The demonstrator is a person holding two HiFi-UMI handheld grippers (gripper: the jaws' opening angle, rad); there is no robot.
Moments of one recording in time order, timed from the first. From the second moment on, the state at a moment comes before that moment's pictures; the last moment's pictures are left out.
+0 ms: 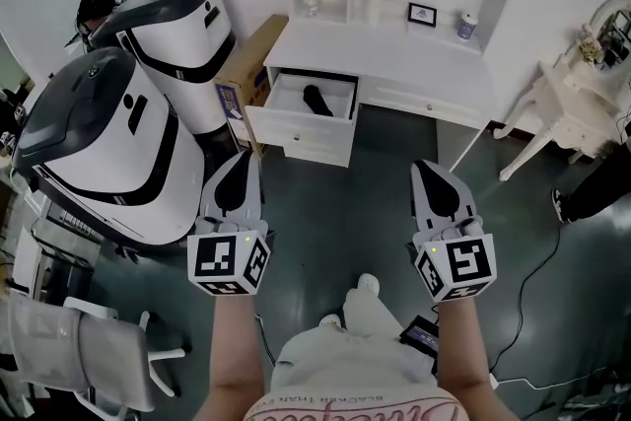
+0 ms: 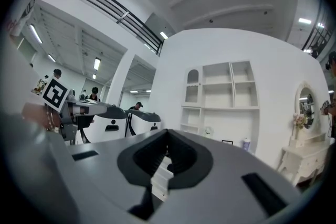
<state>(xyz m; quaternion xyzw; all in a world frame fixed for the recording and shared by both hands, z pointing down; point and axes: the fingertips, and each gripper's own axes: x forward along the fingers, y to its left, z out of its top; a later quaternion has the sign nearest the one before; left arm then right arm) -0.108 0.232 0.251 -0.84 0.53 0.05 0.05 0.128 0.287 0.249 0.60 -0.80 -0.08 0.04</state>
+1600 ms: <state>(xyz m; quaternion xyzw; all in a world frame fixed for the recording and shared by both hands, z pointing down) -0.090 -0.097 0.264 -0.79 0.61 0.02 0.04 0.155 -0.095 0.277 0.52 -0.85 -0.03 0.04</state>
